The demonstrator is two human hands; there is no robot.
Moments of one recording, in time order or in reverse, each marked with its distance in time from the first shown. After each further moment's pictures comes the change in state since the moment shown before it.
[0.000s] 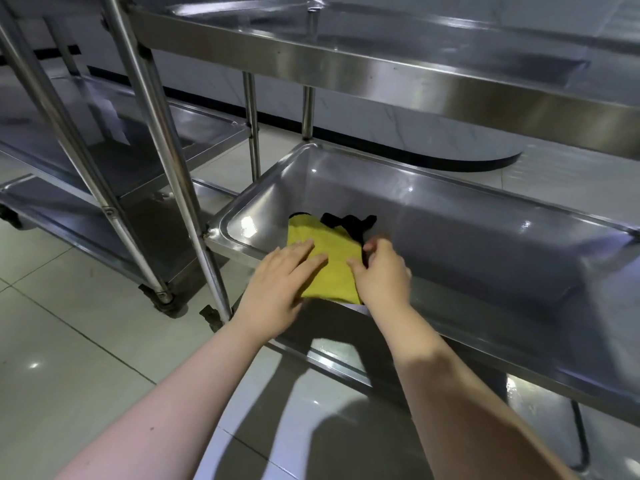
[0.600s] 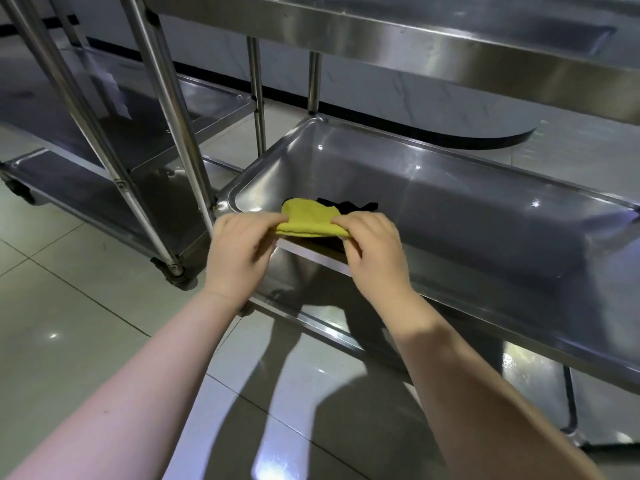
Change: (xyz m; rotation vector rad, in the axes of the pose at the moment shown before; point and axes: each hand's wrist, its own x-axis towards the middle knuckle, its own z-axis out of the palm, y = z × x) left_hand -0.022 -0.002 -0.054 -0.009 0.379 -0.124; right_hand -0.038 -0.007 -0.017 0.035 0.114 -0.735
